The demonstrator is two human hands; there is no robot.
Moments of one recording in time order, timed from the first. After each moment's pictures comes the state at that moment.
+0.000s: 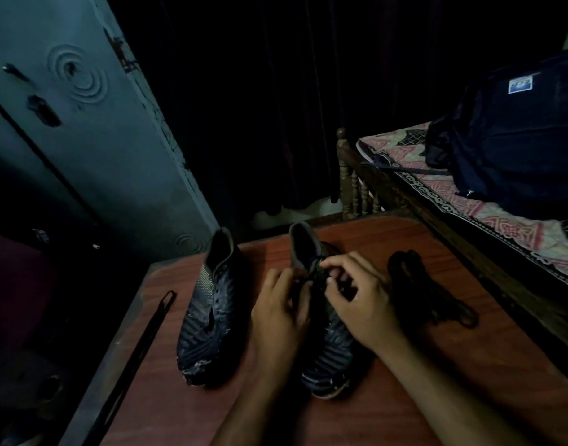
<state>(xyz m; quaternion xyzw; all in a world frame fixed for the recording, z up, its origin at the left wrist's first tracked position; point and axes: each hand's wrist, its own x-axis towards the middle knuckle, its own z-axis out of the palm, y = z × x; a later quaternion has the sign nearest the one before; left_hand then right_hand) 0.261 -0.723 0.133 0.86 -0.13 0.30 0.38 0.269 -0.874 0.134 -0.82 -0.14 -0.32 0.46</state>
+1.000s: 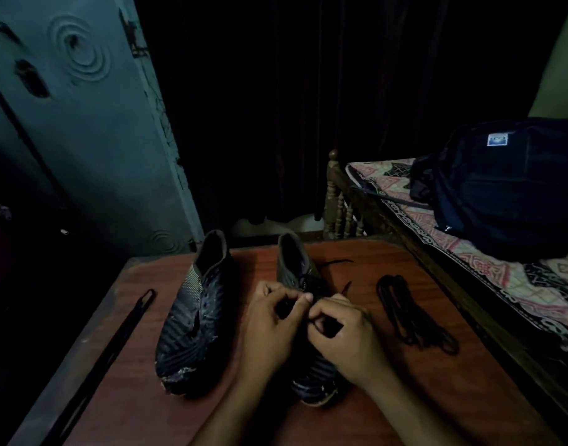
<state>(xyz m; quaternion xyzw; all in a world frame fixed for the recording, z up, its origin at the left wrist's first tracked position) 0.268 -0.715 0.139 0.82 -0.07 0.17 0.55 0.258 -0.864 0.129 -0.83 -0.20 -0.24 0.47</state>
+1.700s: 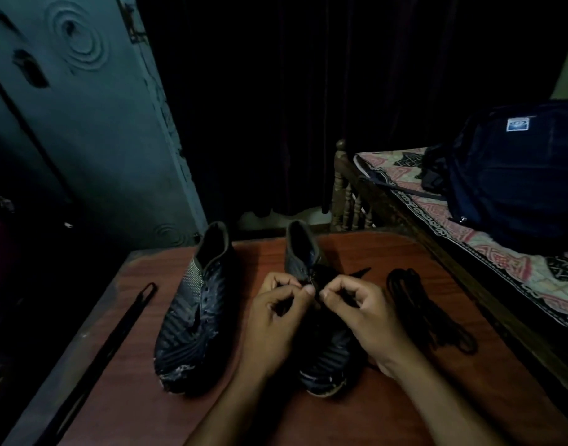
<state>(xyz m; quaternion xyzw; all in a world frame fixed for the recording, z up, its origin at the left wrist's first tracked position) 0.263 -0.716 0.144 0.74 -0.13 0.13 0.65 0.270 -0.879 0.141 -0.75 -0.14 -0.06 0.65</state>
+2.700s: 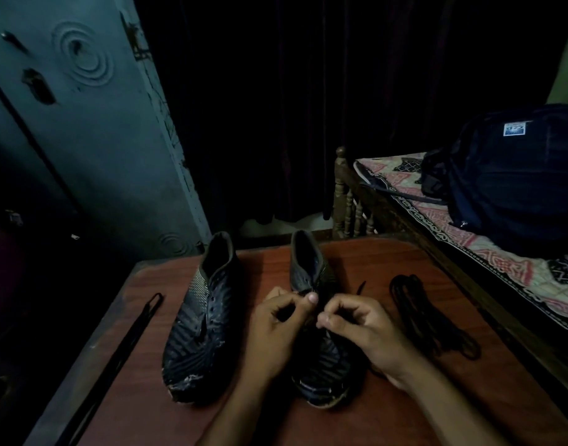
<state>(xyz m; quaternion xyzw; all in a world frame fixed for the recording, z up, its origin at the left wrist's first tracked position) 0.270 -0.711 0.139 0.75 -0.14 0.12 0.64 0.260 -0.881 0.146 -0.68 -0.20 0.03 0.70</state>
